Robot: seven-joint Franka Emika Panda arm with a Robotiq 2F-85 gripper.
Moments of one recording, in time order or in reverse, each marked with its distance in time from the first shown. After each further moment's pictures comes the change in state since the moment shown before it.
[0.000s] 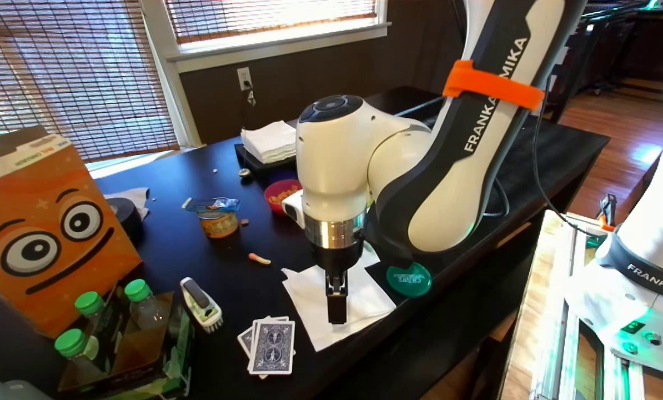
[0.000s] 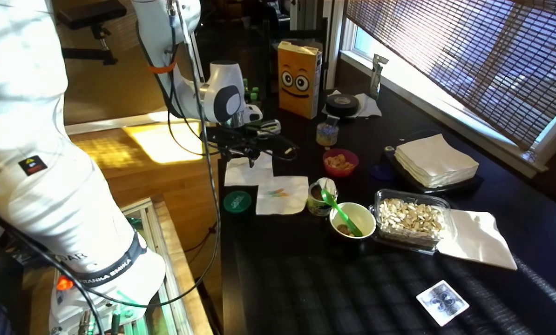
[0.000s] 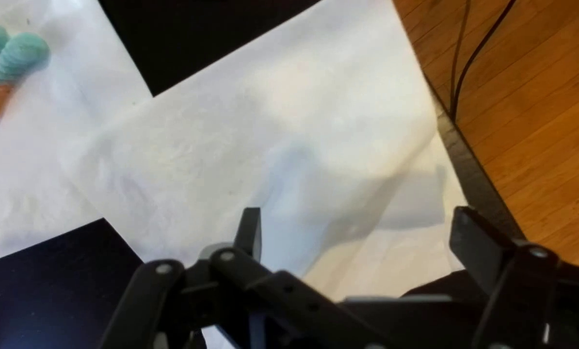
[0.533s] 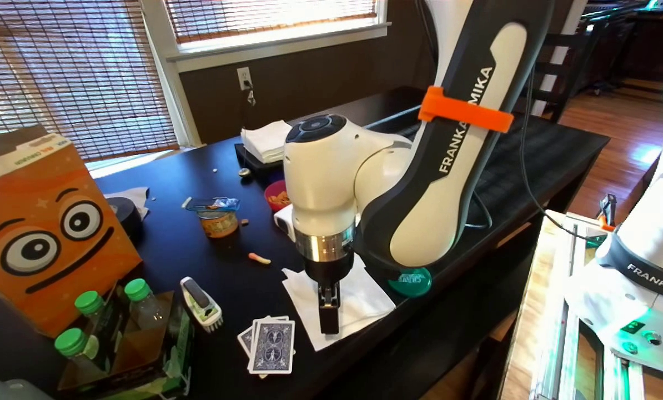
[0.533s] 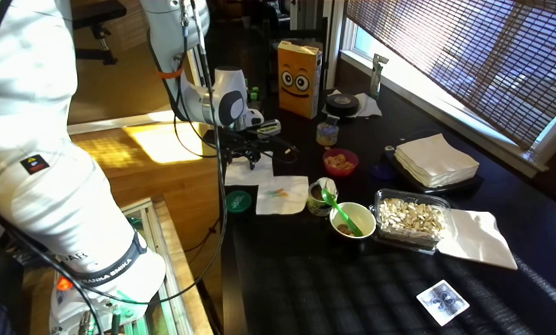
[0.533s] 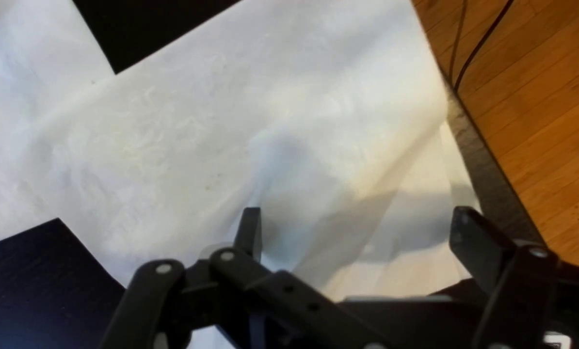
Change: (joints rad) arm 0.017 0.086 -0.007 0.065 -0.002 0.000 0.005
